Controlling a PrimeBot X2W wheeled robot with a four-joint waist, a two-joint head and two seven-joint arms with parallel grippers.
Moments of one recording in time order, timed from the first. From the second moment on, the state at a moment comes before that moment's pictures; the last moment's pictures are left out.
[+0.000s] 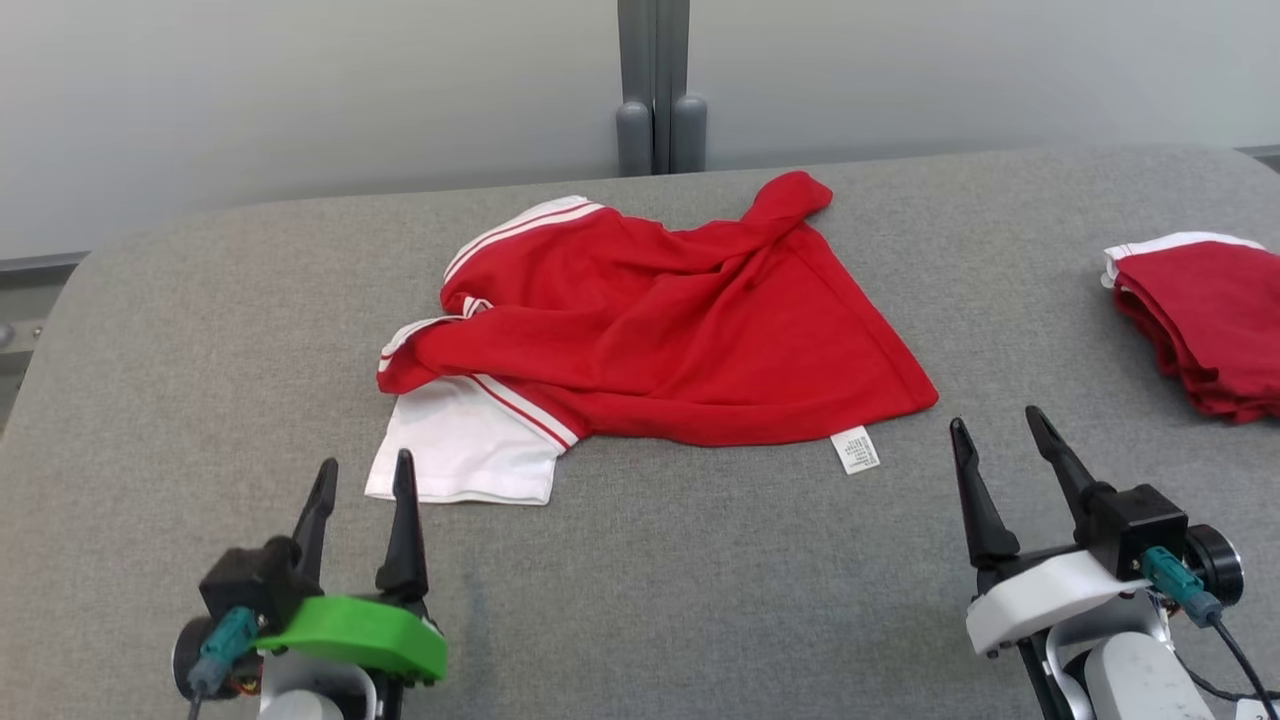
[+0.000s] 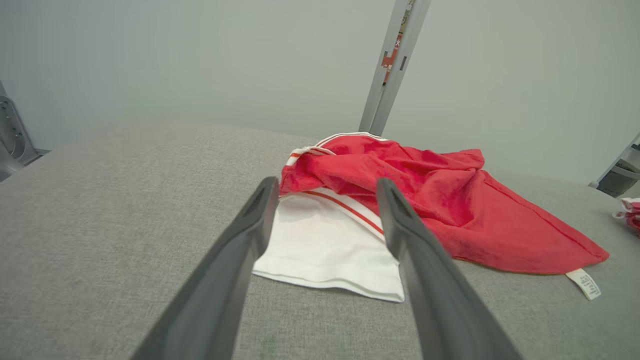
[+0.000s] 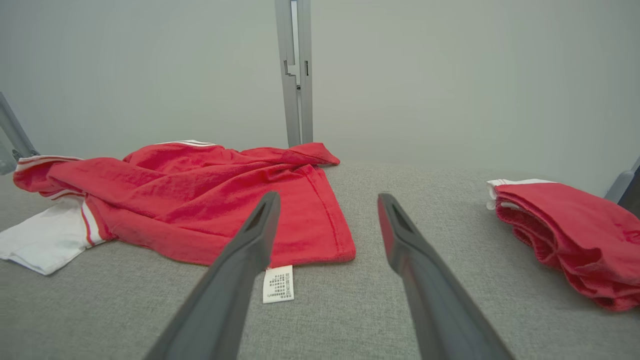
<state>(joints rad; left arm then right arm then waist) -0.12 0.09 -0.16 0.31 -0.39 -0.08 -0.26 -0.12 -0.05 0.00 0.21 0.09 0.13 -0.26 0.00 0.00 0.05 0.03</state>
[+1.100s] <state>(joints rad) 0.00 0.05 -0.13 0.33 -0.35 -0.05 -0.26 -0.07 -0.05 0.02 0.28 0.16 0.13 -0.26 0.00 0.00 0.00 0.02</state>
